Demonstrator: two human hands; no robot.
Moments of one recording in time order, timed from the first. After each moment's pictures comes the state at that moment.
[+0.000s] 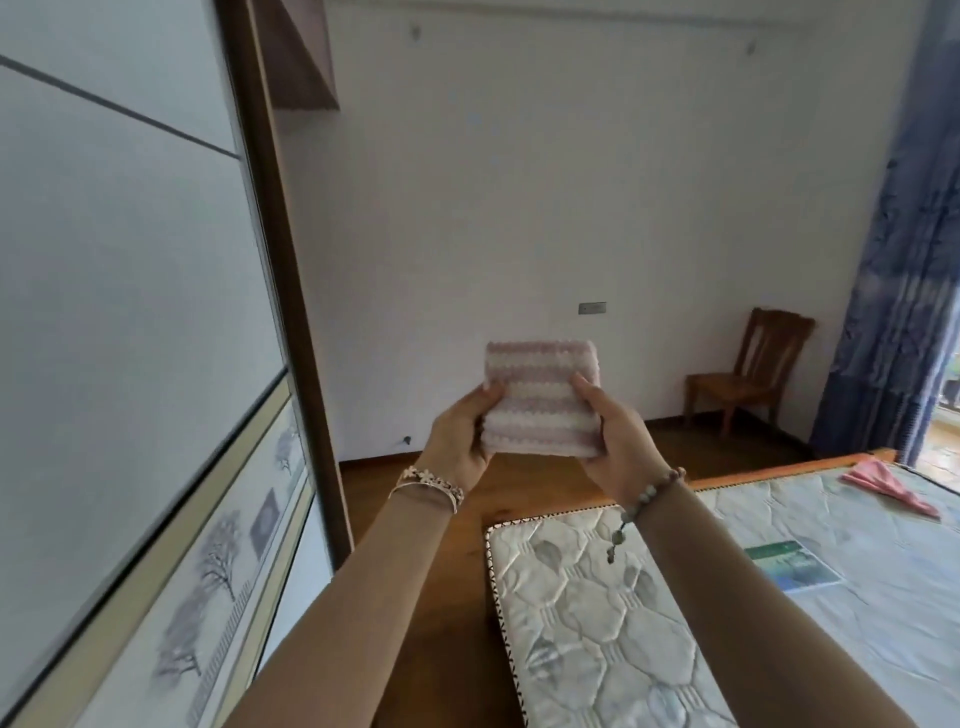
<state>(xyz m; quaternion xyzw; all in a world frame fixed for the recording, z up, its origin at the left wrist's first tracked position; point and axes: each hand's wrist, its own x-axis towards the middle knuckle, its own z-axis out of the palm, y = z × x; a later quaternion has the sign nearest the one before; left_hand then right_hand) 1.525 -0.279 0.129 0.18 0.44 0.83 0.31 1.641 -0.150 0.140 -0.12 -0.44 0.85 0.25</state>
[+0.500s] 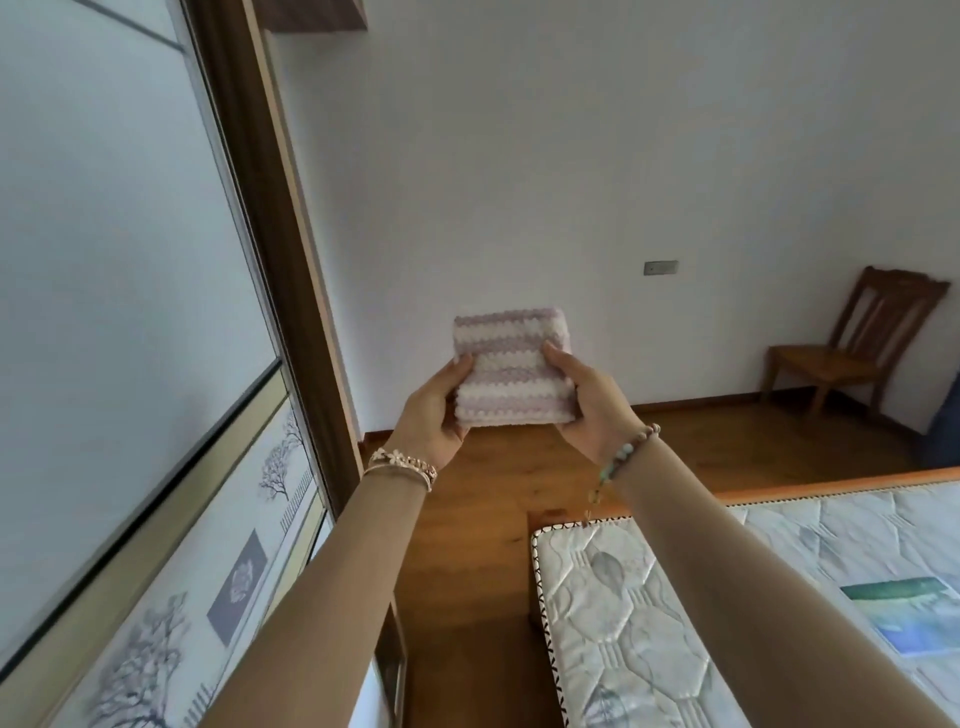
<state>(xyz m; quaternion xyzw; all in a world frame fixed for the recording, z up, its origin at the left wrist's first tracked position) 1.298 -0.247 0.099 0.11 0.45 0.85 0.26 1.378 -0.093 0.108 -0.10 -0.44 0.88 0.15</state>
